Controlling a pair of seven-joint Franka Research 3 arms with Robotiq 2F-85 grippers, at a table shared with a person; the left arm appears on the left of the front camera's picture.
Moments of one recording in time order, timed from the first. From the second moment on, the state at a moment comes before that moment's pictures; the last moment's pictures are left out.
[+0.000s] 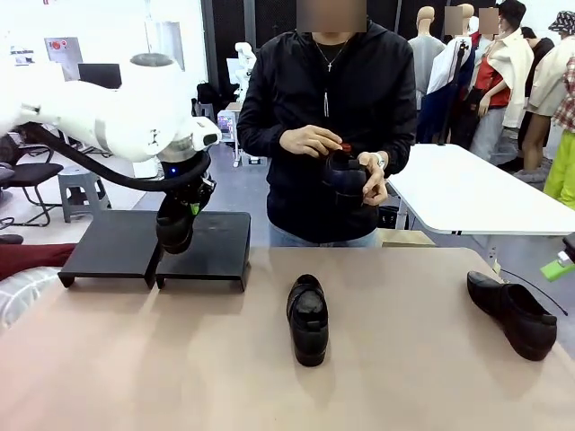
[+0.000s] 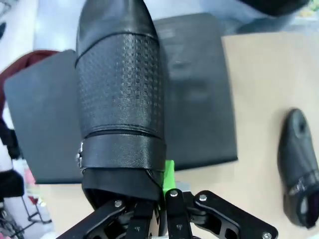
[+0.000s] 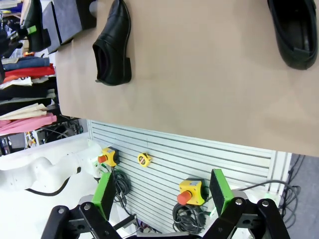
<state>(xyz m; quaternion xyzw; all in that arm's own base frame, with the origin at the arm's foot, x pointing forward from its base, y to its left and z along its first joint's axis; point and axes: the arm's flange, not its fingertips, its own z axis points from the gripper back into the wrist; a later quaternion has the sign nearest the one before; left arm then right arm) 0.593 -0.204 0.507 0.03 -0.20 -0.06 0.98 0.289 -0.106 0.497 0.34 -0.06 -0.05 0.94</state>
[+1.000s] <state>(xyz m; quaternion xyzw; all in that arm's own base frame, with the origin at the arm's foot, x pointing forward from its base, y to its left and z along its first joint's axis) 0.622 -0.215 0.467 0.04 -0.21 -0.02 0.98 0.289 -0.106 0.497 0.34 -0.06 -0.05 0.94</state>
